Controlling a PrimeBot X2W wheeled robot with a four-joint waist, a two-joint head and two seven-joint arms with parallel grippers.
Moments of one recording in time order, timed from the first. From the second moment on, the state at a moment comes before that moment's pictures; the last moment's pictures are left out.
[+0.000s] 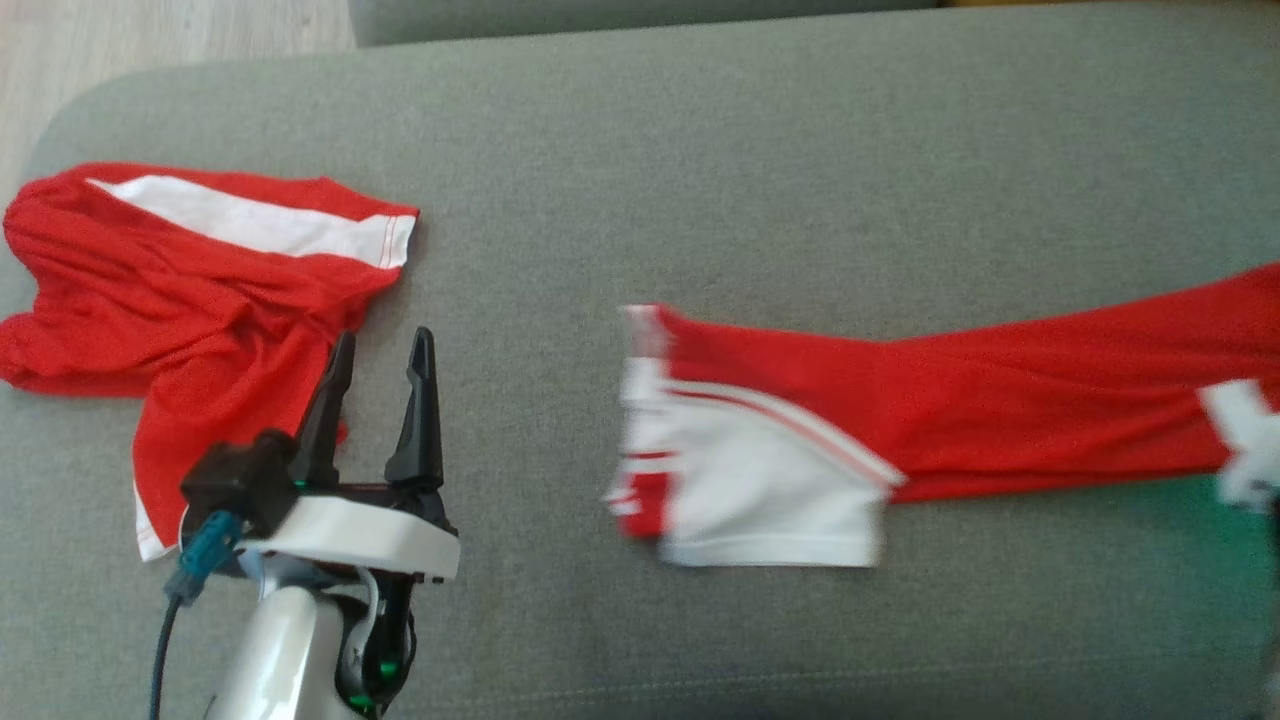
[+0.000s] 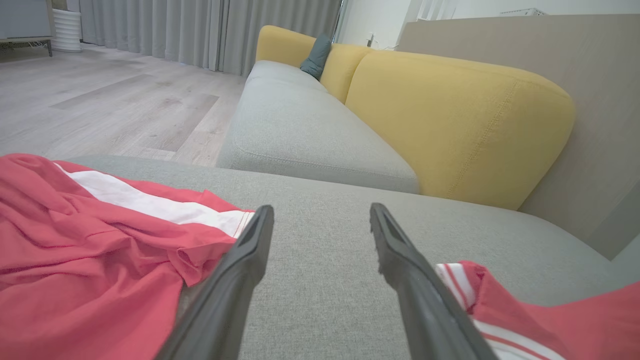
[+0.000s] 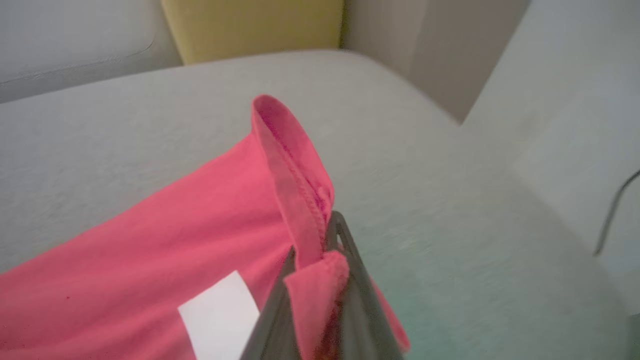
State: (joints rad) left arm -0.13 0.05 -0.19 0.16 -0.31 -0.02 -0.25; right arm -0.43 -0.18 -0.54 0.70 -0.11 0.13 0.10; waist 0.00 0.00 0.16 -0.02
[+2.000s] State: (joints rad) left arm 0.00 0.05 -0.25 0.19 -0.36 0.02 -0.25; right arm -0.45 -0.06 0.80 0.80 1.10 0.13 -0.18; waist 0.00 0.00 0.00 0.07
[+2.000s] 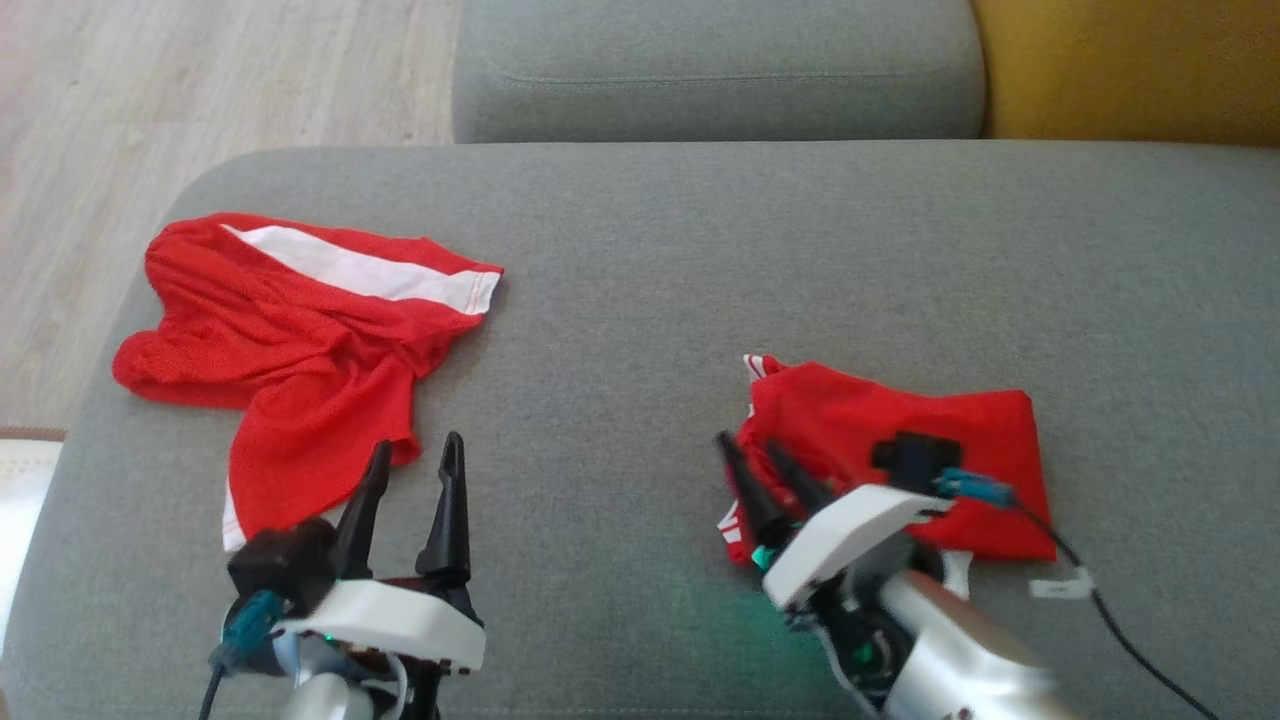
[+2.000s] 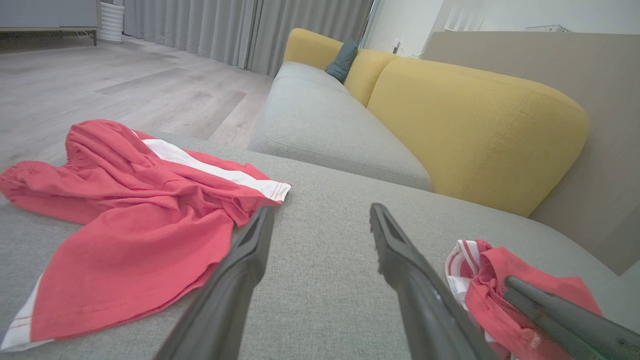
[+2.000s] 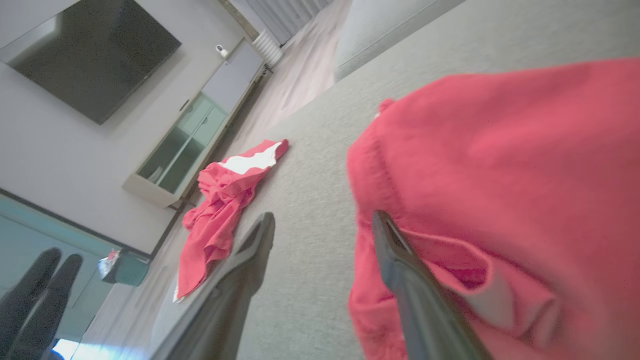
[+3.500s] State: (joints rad) left arm -0.01 0.05 -0.27 0.06 -0.39 0.03 -0.25; right arm -0.11 -0.07 0.03 0.36 0.22 0.13 -0.25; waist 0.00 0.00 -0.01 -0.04
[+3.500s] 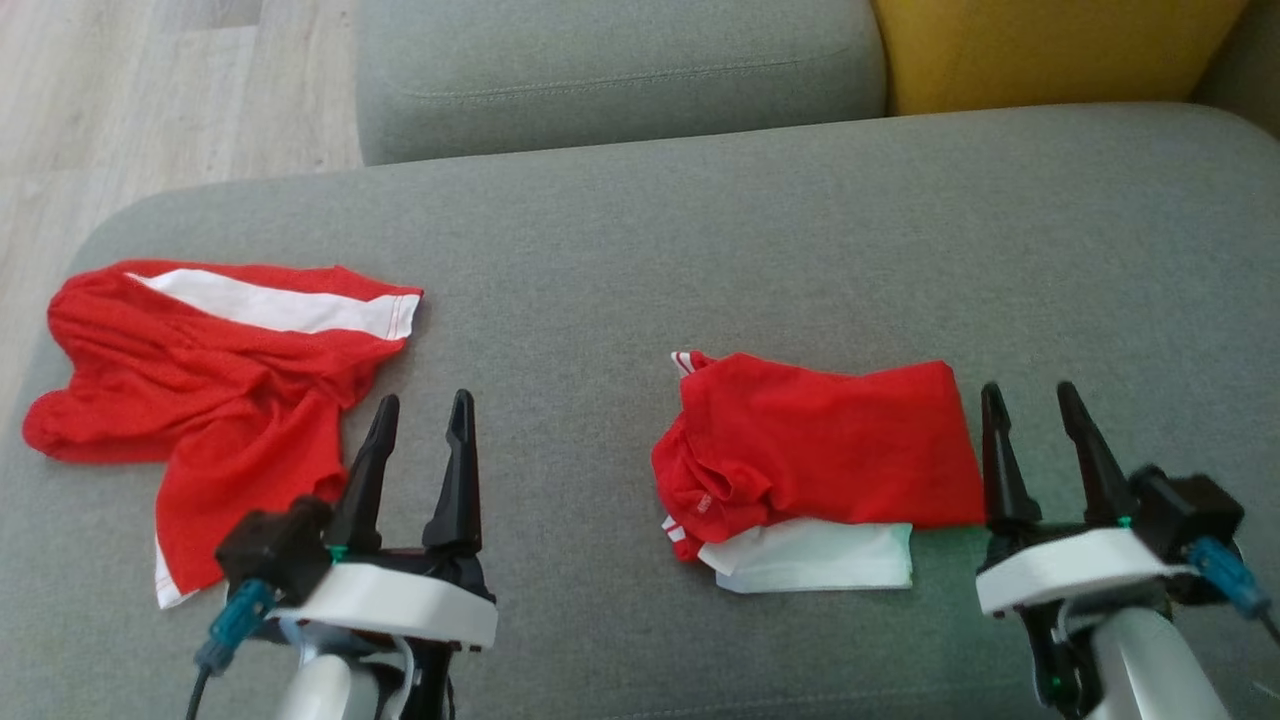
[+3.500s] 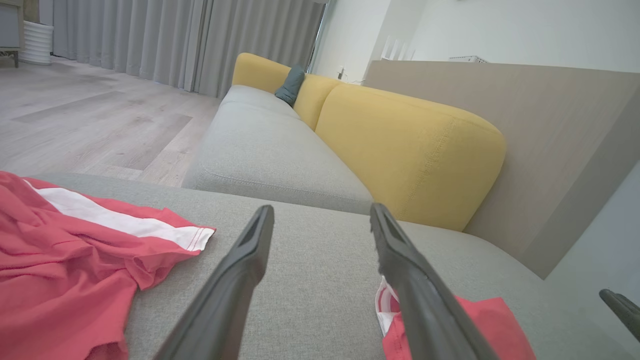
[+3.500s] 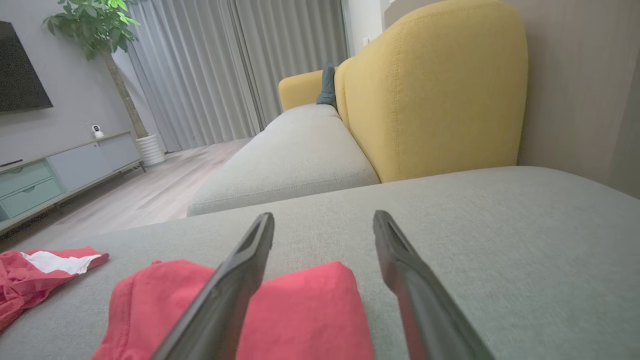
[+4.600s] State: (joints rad) left arm -0.01 0.05 -0.30 0.07 -0.36 0.02 -0.25; right arm -0.10 -0.05 -0.01 0.48 0.29 0.13 -0.10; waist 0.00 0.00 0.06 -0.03
